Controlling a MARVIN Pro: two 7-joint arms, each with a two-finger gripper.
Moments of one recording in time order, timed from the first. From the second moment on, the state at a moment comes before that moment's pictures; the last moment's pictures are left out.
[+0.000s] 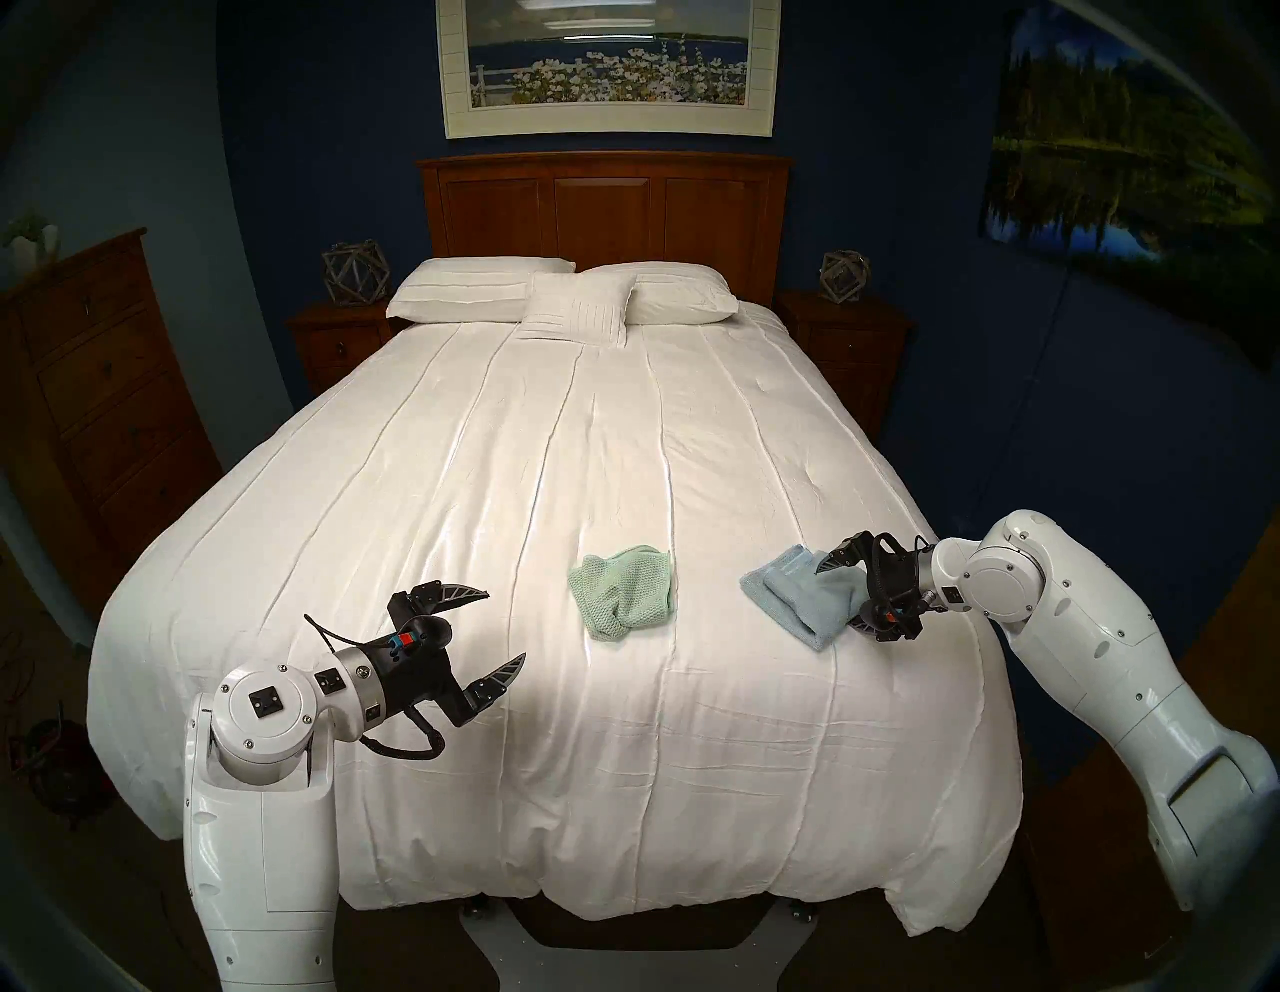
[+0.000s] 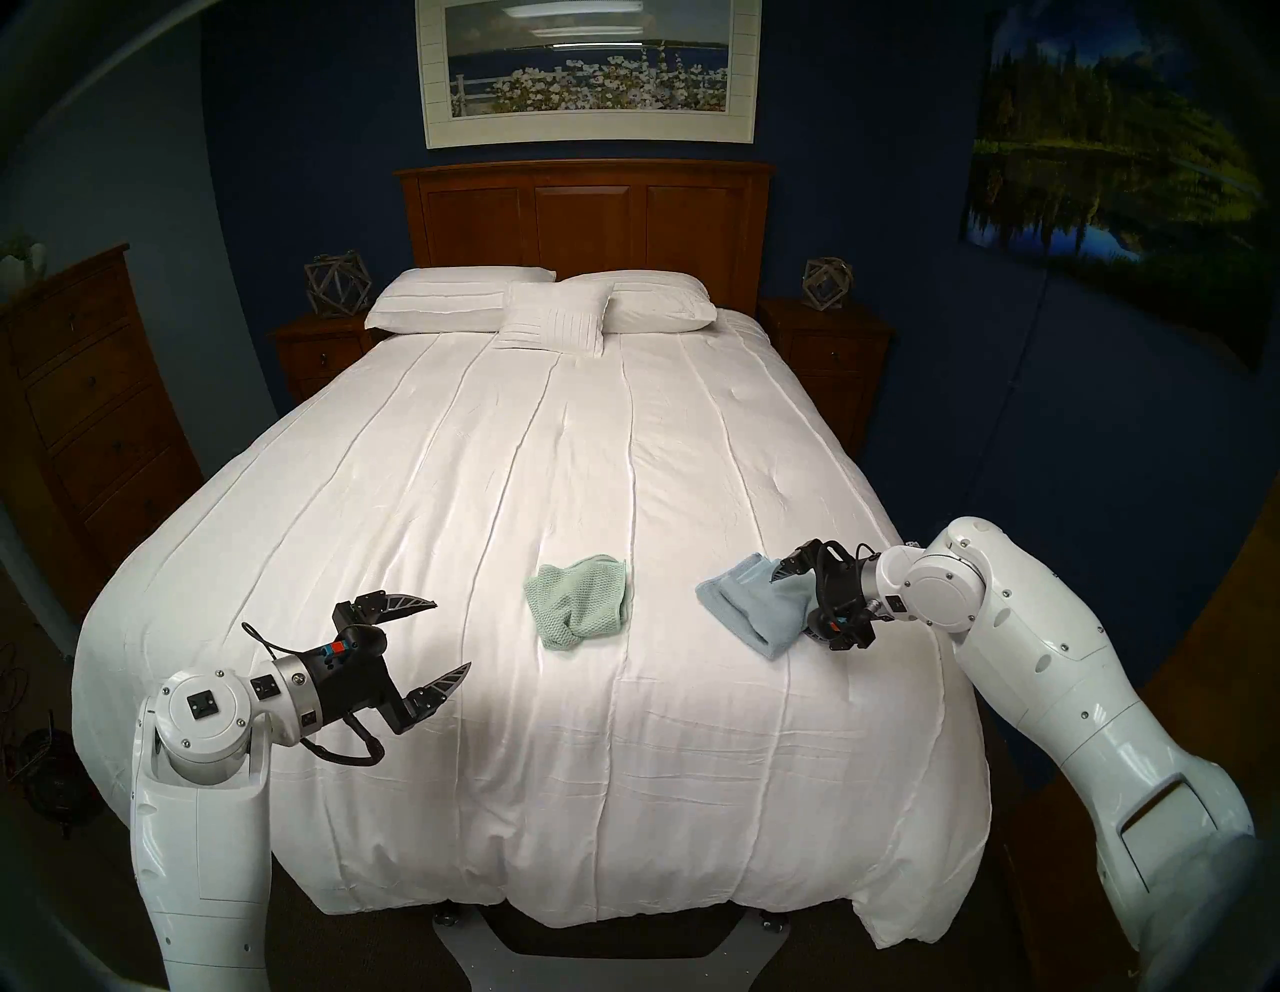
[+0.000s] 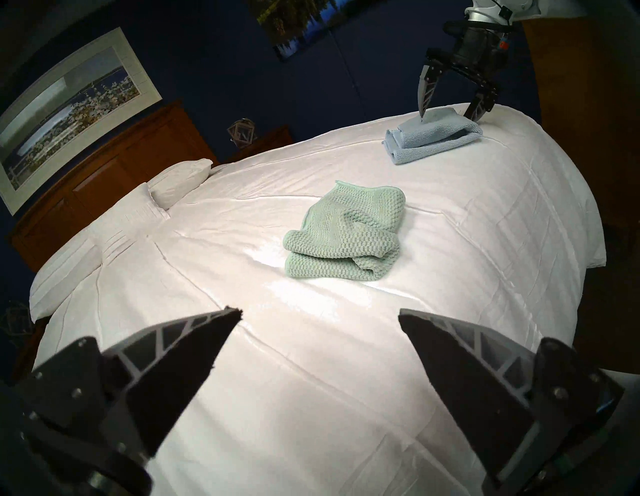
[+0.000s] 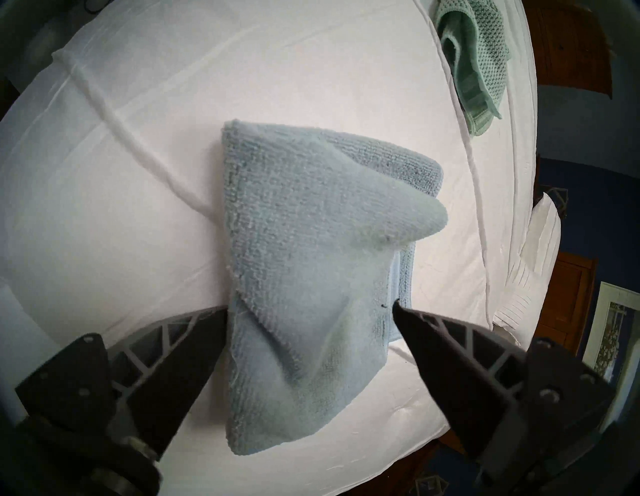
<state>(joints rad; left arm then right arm) 1.74 -1.54 -1.95 -1.94 0.45 -0.04 -1.11 -1.07 -0.78 1.10 -1.39 -0.83 -0.52 0.78</state>
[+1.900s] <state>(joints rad) 1.75 -1.57 -1.96 -1.94 0.46 -0.07 -1.09 -0.64 -1.17 0.85 -1.32 -0.84 -0.68 0.87</state>
